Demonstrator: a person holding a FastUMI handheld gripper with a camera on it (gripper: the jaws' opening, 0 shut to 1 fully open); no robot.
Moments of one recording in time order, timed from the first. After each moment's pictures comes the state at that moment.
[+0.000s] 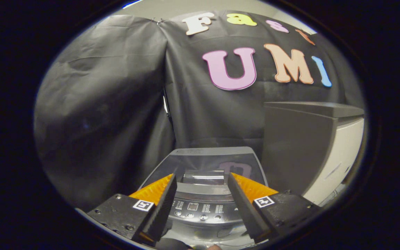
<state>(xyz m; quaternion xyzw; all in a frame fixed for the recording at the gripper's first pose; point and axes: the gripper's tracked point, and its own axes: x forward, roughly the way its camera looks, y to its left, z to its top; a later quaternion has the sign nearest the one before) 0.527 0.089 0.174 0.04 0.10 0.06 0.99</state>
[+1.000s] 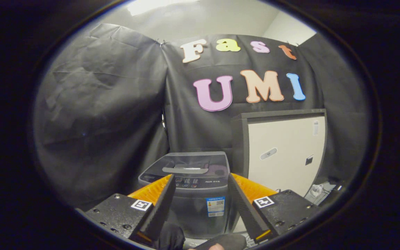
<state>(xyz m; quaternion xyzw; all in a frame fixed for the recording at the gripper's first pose) 0.391 0.033 0.176 0.05 0.00 0.02 1.00</state>
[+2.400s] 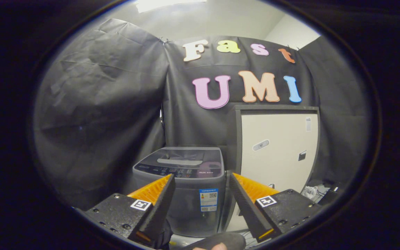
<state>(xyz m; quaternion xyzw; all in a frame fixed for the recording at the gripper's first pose) 0.376 0.033 0.144 0.01 0.00 0.00 1.00</state>
